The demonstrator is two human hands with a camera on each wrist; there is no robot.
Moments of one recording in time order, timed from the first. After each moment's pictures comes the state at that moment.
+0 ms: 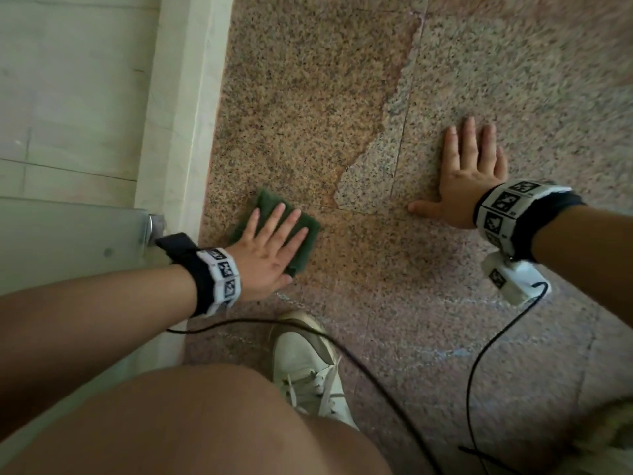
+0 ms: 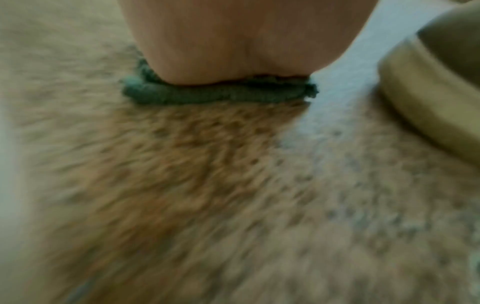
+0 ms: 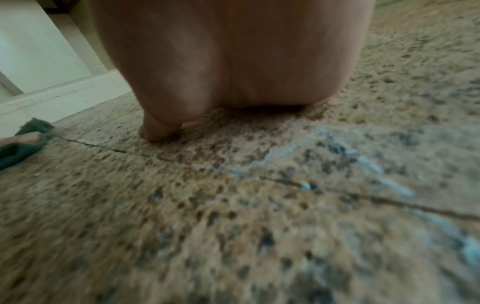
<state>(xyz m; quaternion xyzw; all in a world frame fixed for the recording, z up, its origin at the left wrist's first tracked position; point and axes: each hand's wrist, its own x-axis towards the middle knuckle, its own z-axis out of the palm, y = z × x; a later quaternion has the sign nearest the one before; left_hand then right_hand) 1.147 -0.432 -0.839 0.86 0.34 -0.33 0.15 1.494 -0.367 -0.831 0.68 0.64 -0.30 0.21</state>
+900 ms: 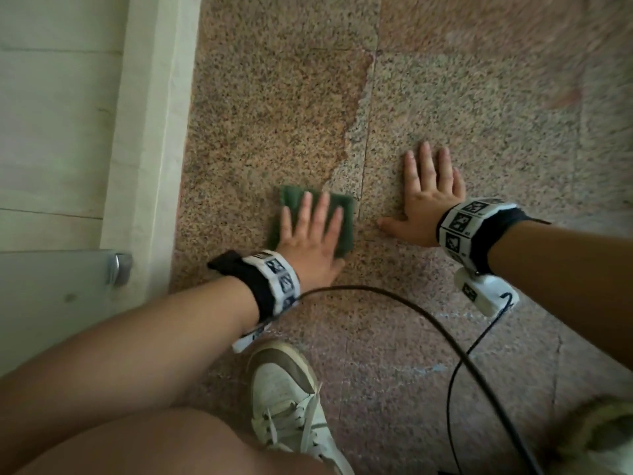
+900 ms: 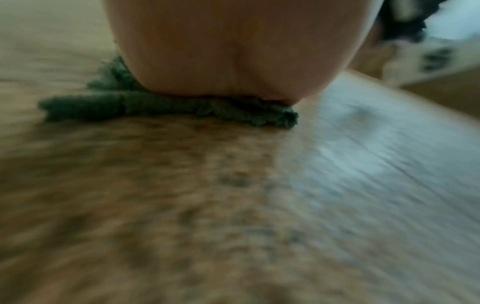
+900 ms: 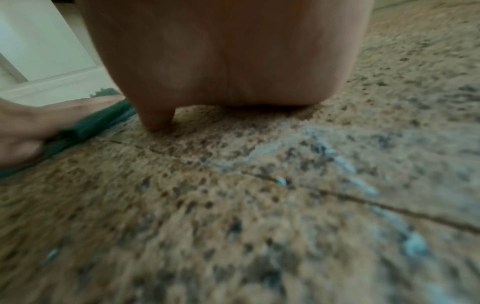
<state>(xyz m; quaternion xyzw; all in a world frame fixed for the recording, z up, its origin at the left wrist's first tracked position) 1.283 -0.402 -0.832 0.80 0.47 -0.30 0.22 1.499 -0.367 -0.834 0.68 0.64 -0.29 0.21</state>
